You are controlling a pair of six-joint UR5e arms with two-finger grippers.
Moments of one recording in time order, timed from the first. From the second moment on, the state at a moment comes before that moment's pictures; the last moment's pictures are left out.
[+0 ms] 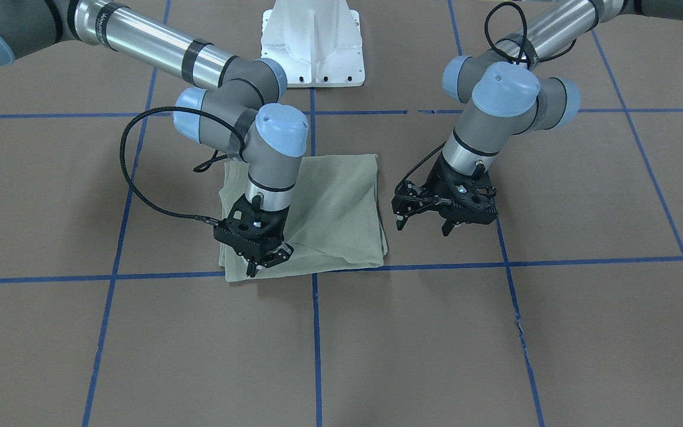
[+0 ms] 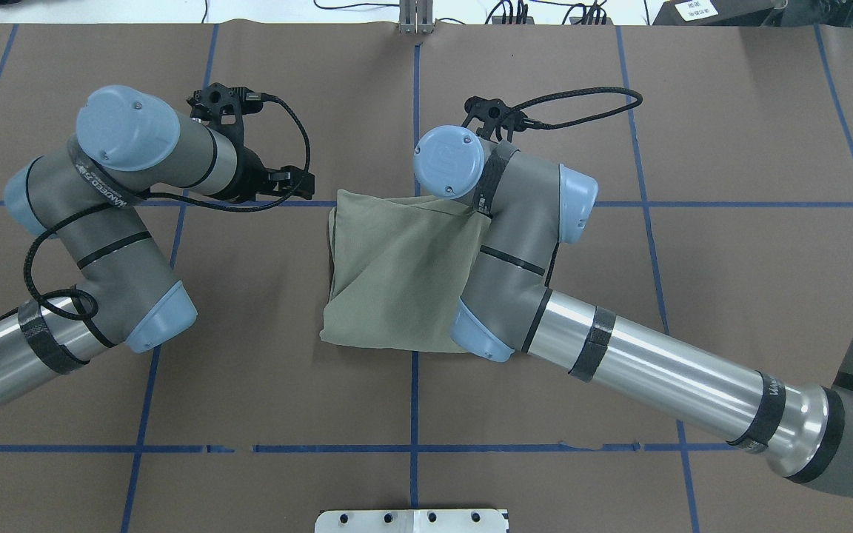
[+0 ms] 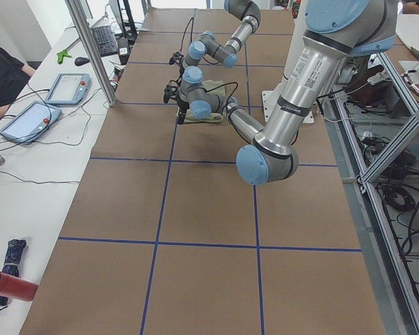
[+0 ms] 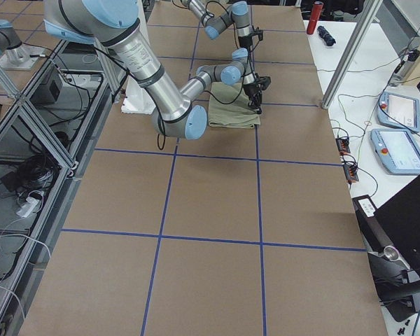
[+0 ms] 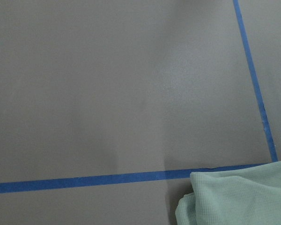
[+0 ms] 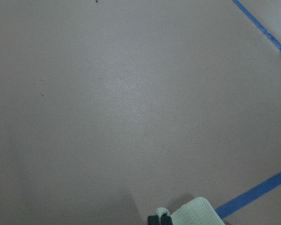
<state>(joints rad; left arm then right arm) -0.73 -2.08 -1.60 -2.06 -1.90 -1.12 0.57 -0.71 1.30 -1.56 1.44 1.56</state>
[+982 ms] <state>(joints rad) -0.62 -2.15 -1.52 -2.05 -1.77 -1.27 0.77 -0.89 1.60 -1.55 1.81 1.10</state>
